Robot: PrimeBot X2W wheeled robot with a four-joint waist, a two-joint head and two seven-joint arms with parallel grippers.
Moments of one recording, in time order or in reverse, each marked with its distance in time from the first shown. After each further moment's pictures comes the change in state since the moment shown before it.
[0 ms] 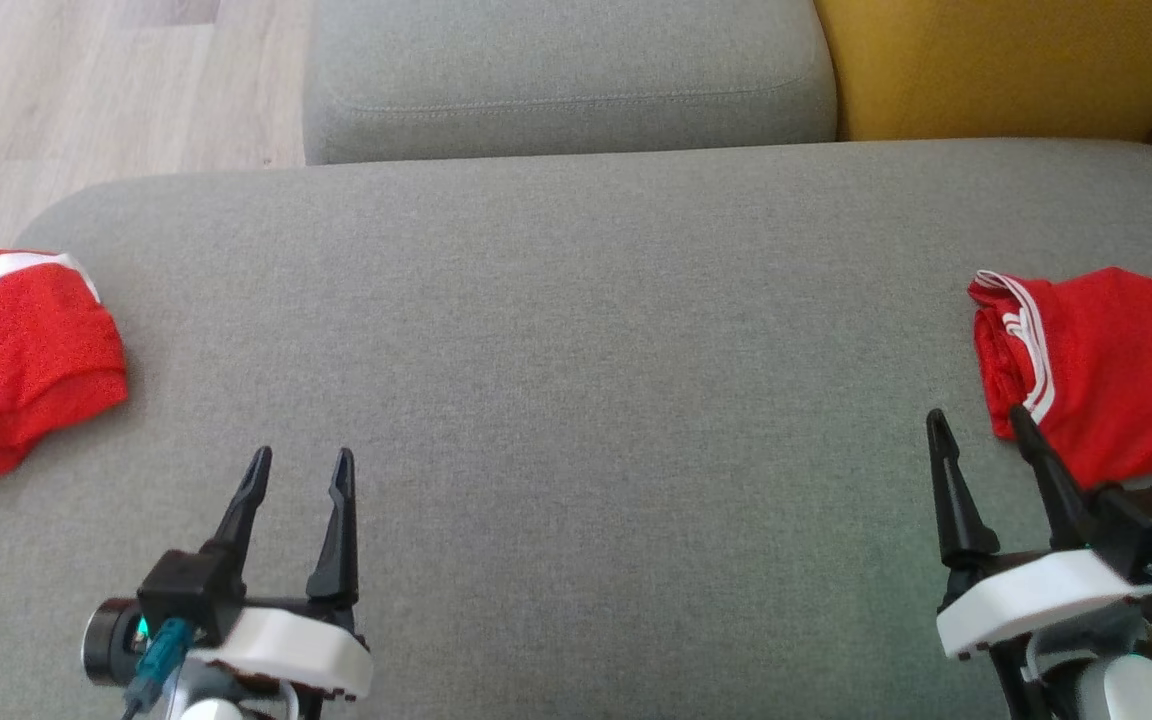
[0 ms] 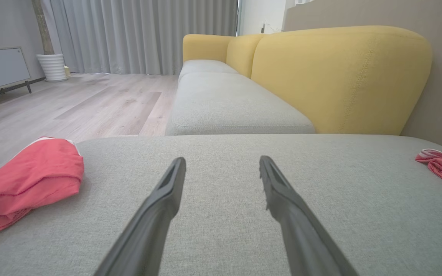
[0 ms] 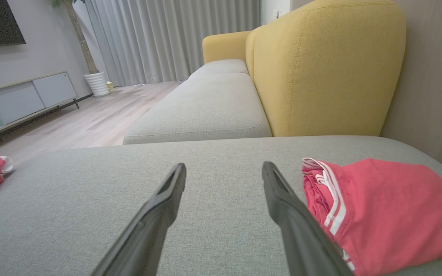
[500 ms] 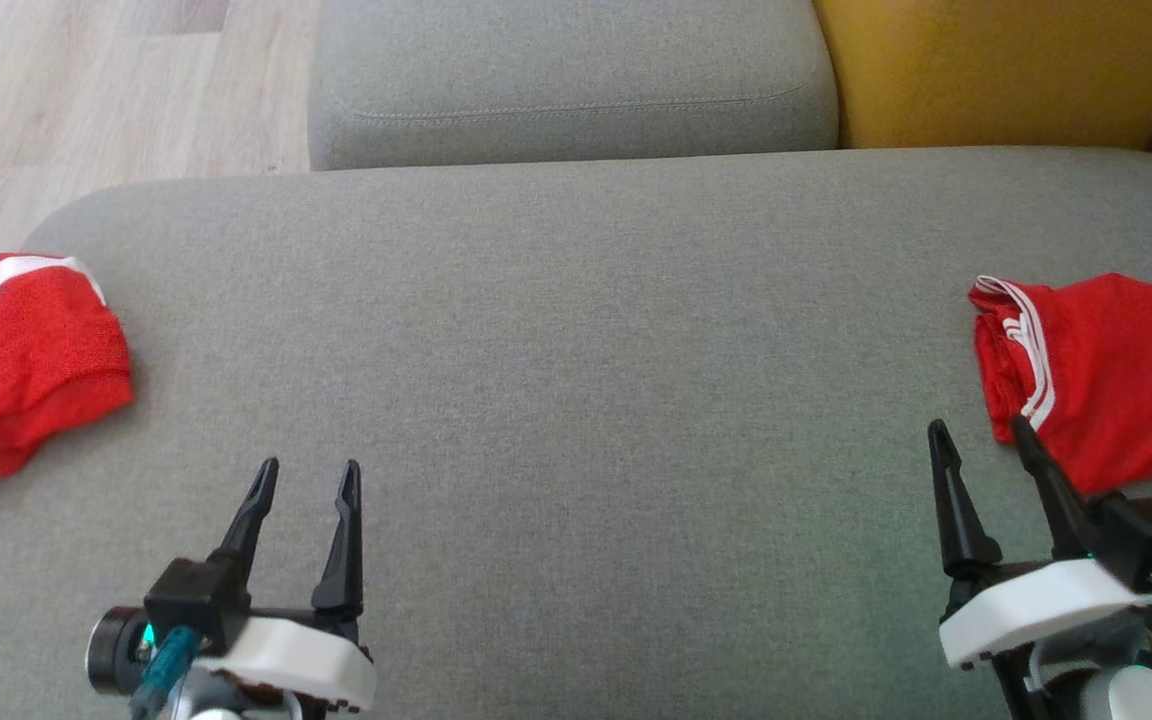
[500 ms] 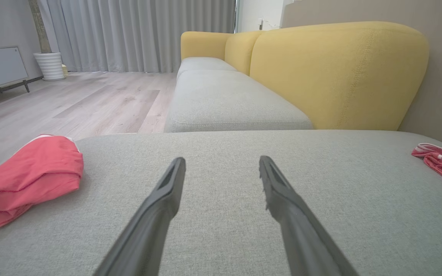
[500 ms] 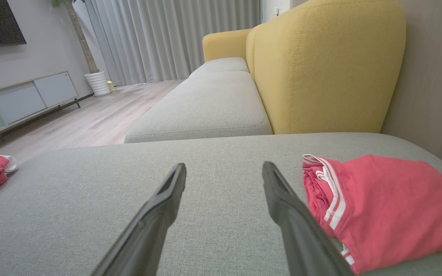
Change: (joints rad) left arm 0.020 0.009 -0.017 -0.012 -0.001 0.010 0.009; right arm 0.024 0.001 -0.002 -0.018 0.009 0.000 0.012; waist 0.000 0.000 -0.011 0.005
